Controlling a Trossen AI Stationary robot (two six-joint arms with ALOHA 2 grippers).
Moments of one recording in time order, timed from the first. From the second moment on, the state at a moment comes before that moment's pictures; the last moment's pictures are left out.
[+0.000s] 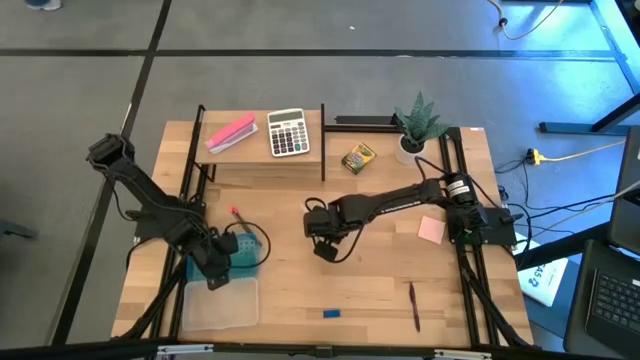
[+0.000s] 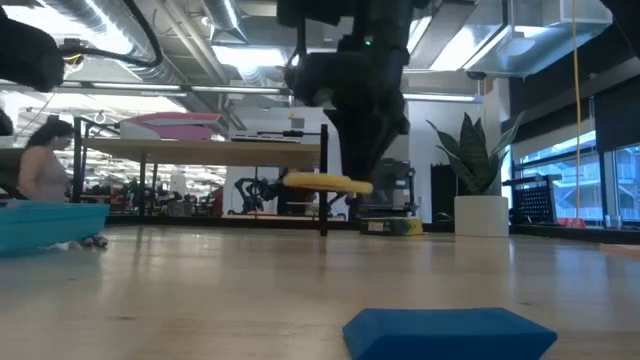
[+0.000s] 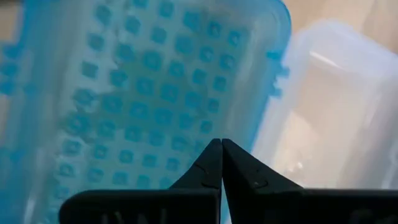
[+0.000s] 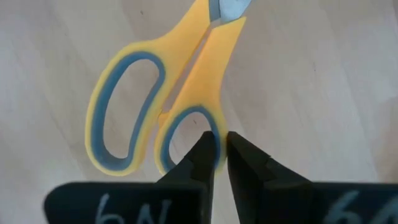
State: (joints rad) left arm -0.76 1.11 0.60 -0.71 -0.03 -1.23; right arm 0.15 2.10 1.71 -0.98 0.11 0.56
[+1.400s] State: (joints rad) left arm -0.78 1.50 0.71 -0.27 -0.09 -0.95; right arm 0.15 2.10 1.73 -0.96 0.11 0.46
